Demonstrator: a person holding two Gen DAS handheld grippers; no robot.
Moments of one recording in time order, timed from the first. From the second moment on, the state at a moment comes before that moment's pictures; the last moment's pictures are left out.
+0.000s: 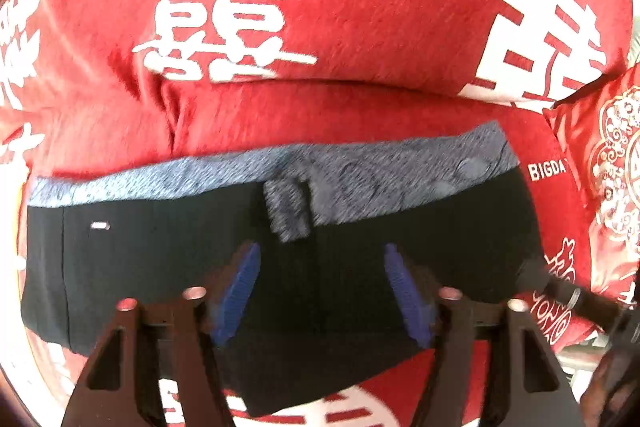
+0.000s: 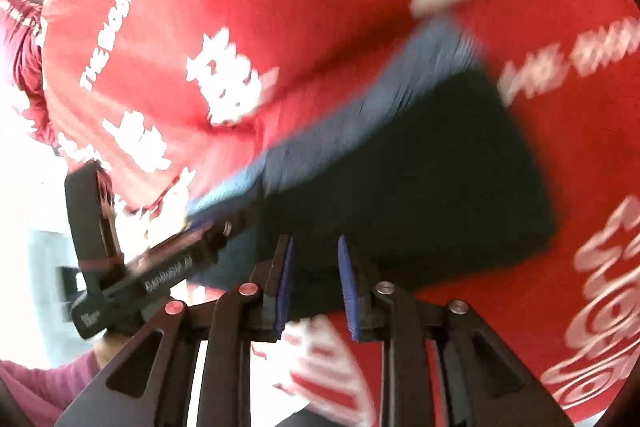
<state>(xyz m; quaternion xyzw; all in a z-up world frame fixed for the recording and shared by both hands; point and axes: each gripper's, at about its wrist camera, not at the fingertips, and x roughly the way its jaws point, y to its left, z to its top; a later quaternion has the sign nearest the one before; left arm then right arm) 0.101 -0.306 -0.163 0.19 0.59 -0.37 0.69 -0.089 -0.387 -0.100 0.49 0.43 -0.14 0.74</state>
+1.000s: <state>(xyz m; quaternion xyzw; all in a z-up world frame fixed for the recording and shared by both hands) 0.128 -0.196 -0.193 0.18 0.66 -0.26 0.68 -0.041 -0.333 -0.128 0.35 0.57 -0.19 0.72</state>
